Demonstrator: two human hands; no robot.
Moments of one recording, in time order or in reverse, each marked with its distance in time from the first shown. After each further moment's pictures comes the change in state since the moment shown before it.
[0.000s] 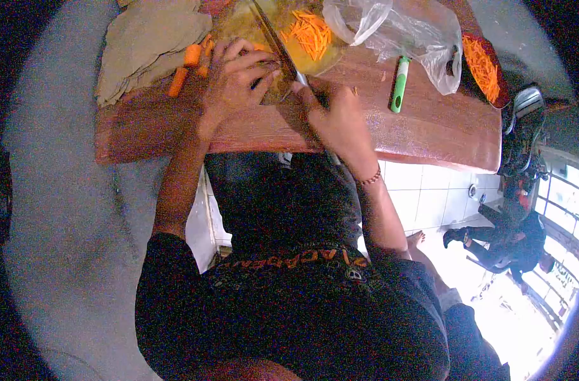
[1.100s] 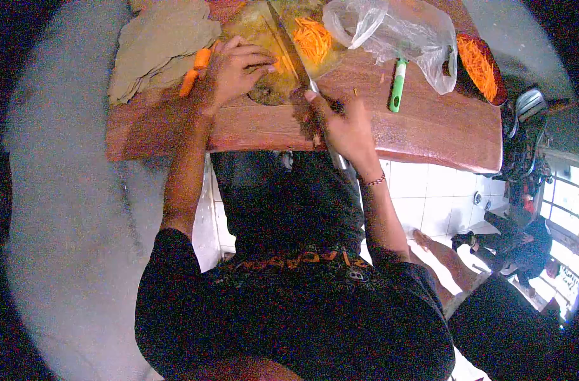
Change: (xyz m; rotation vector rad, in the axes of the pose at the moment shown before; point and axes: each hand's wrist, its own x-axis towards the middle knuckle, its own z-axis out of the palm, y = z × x) left_hand 0.004 -0.028 -0.003 -0.028 -0.163 -0.093; right_hand -0.016 0.006 -0.005 0.413 -0.082 0.171
